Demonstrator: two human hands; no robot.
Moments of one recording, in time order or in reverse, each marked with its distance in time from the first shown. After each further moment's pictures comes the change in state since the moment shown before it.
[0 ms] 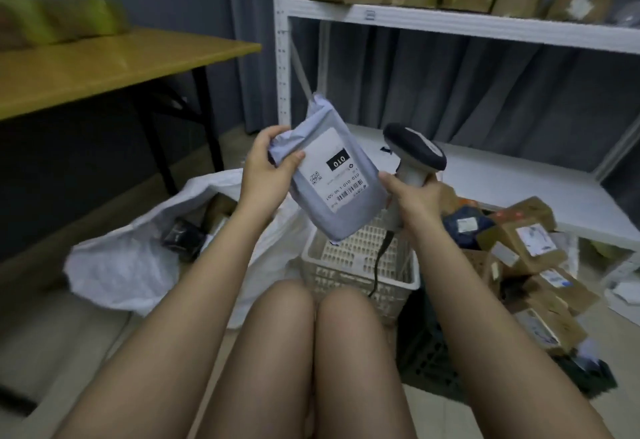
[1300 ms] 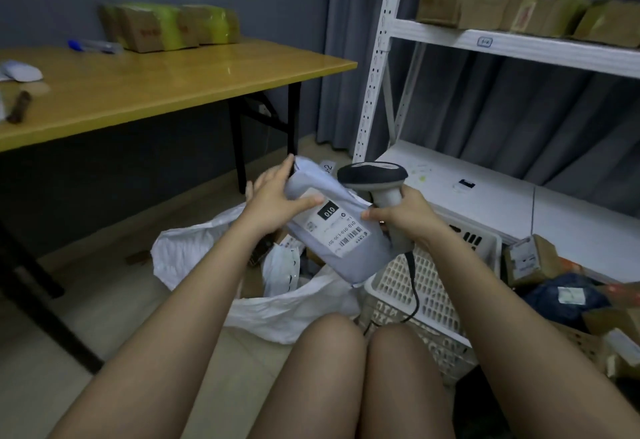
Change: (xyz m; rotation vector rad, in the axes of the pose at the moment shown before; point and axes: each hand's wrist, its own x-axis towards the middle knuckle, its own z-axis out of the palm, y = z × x) left_hand 0.040 -0.061 -0.140 0.587 -0.139 -0.234; right_hand 0.010 0.007 0.153 -0.424 -0.669 0.063
